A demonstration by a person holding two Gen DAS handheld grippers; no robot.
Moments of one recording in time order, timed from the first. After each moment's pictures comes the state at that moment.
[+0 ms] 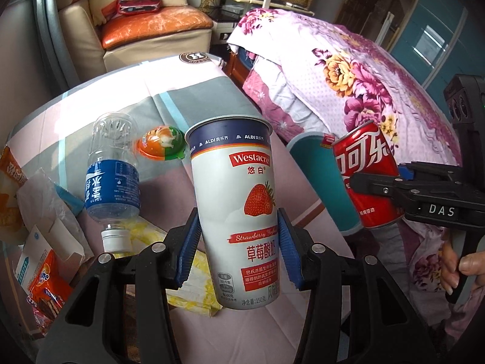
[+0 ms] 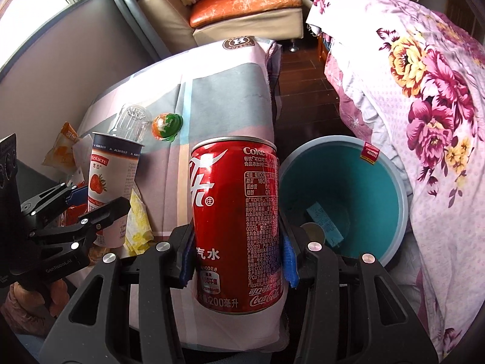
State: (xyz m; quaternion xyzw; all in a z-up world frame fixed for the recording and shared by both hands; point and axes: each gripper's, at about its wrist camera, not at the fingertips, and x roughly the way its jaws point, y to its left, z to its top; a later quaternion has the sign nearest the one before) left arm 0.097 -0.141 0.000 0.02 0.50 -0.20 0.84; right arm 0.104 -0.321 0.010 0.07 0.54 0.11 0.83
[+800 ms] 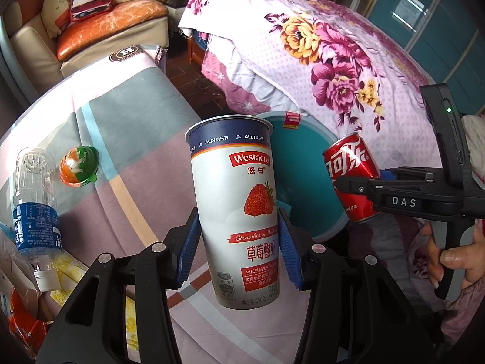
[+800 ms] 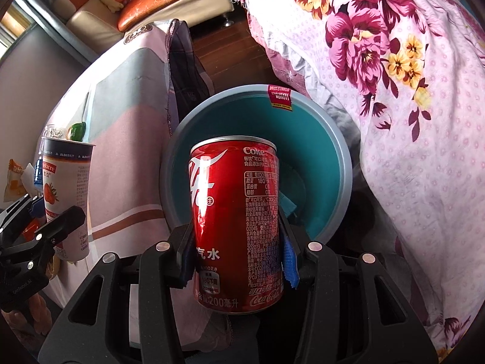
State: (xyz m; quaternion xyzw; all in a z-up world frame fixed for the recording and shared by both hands) left arm 0.114 -0.241 -0.029 0.07 0.53 -0.25 0.81; right arm 0.101 -0.430 -0.063 0.14 0.59 0.01 0.79
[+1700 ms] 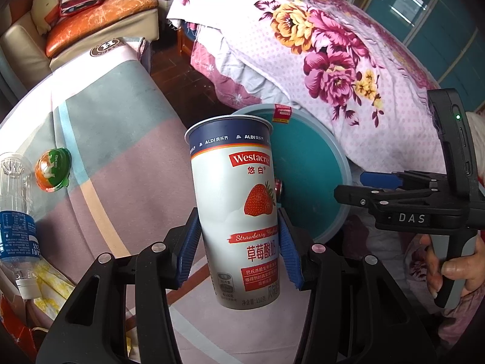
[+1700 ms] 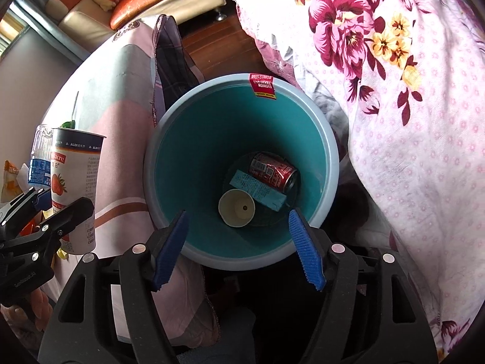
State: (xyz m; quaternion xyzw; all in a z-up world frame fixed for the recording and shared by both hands) left arm 0.121 -0.265 -0.045 0.07 0.54 -0.26 0.80; right arm 0.096 -0.448 -0.071 0.15 0.60 0.00 0.78
